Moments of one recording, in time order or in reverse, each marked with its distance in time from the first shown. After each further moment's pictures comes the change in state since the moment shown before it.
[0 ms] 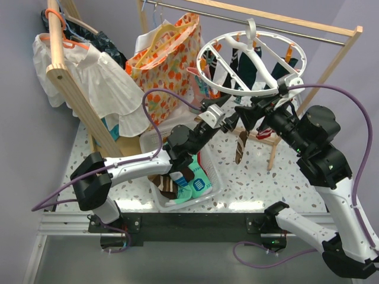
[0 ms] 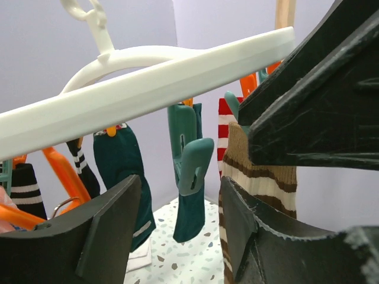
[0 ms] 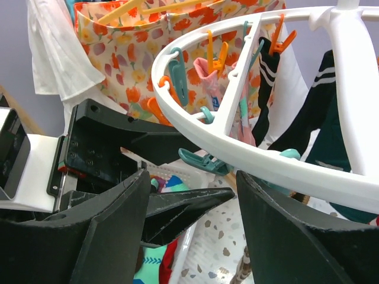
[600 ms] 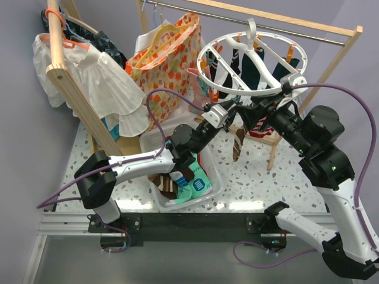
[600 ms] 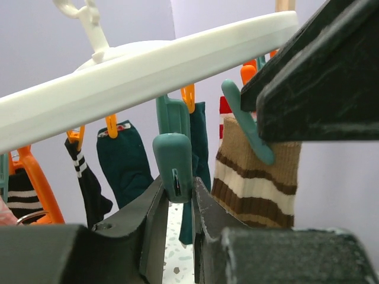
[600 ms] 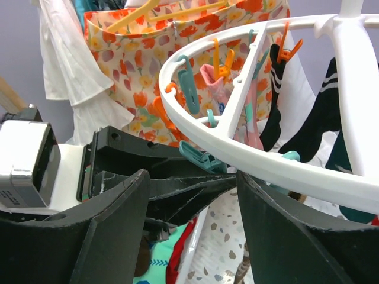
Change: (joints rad) left arm -0.002 0.045 0.026 0.026 0.015 0.020; right arm 0.000 -0.001 0.015 -0.004 -0.011 0.020
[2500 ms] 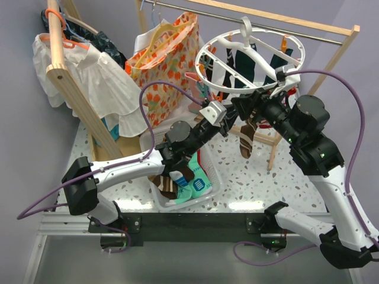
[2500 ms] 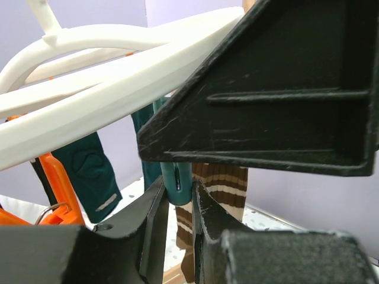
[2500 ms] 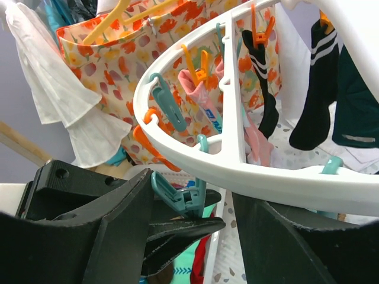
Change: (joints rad) left arm -0.026 -0.124 0.017 -0.282 0.036 -0.133; right arm 0.004 0.088 0.030 0.009 0.090 0.150
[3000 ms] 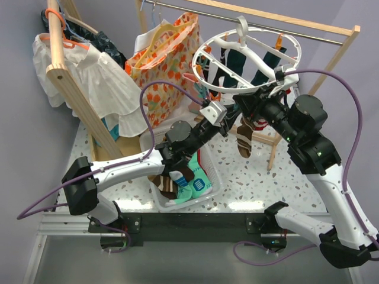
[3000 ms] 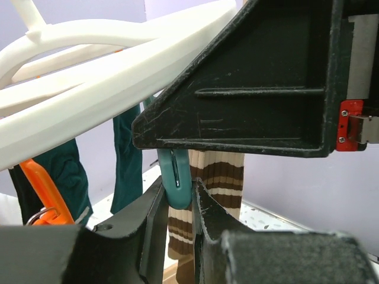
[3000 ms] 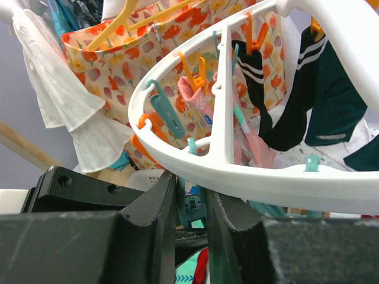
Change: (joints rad) left arm 0.002 0.000 0.002 -0.009 0.001 -0.002; right arm -0.001 0.010 -0.023 0.051 -0.029 0.011
